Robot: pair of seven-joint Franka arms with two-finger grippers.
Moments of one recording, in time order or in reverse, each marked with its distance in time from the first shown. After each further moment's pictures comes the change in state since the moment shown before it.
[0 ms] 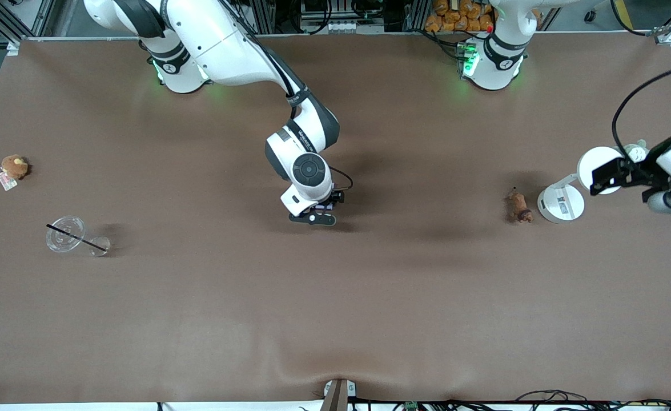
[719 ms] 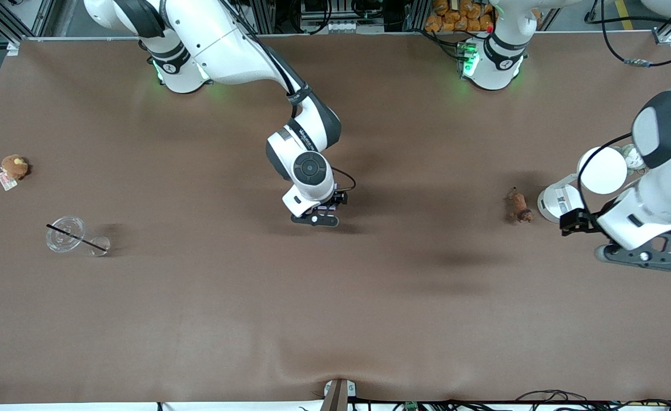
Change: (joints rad) left arm -0.017 0.186 -0.006 -0.009 0.093 0.201 0.027; right arm -0.001 -0.001 0.000 0.023 0.000 0.000 -0.001
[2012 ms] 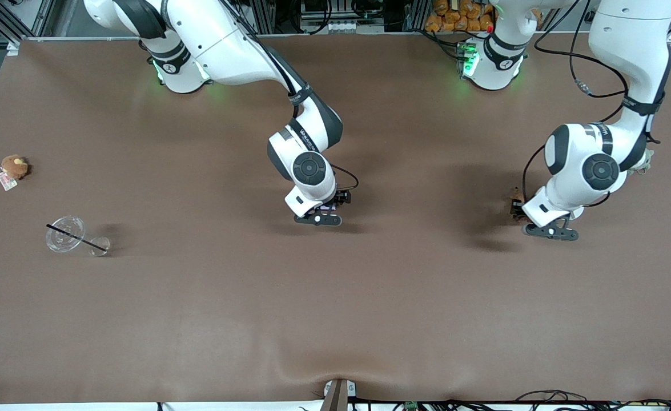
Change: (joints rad) left arm 0.001 0.049 0.066 -0.709 0.001 0.679 -0.020; right arm 0.000 0.006 0.008 0.009 0.036 0.027 -0.034
